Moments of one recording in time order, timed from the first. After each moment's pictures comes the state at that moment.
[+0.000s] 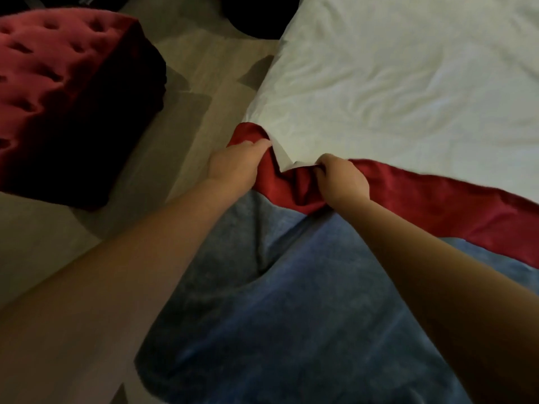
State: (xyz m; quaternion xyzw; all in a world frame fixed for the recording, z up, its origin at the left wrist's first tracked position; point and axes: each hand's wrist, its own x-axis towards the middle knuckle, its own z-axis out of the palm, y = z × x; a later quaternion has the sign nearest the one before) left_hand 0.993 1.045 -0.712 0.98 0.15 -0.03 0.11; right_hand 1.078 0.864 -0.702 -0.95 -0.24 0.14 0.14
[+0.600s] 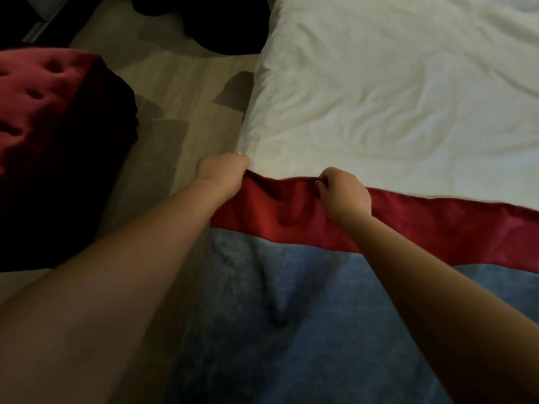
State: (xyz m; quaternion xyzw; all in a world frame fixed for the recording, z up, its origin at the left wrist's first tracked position) left_hand 1.068 1.131 -0.724 0.99 0.10 -0.10 0.01; right_hand 1.114 0.910 -0.706 -0.97 -0.14 0.11 0.14
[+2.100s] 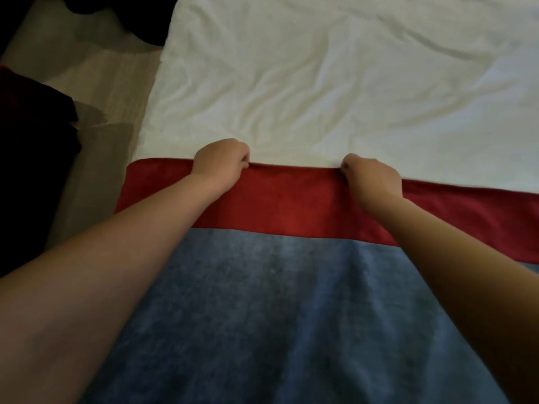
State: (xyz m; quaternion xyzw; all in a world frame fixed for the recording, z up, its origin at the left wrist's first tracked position) left_hand 1.175 0.938 -0.717 0.99 0.05 -0.08 0.10; right_hand 1.230 0.672 -0.724 -0.98 -0.15 0.11 0.02
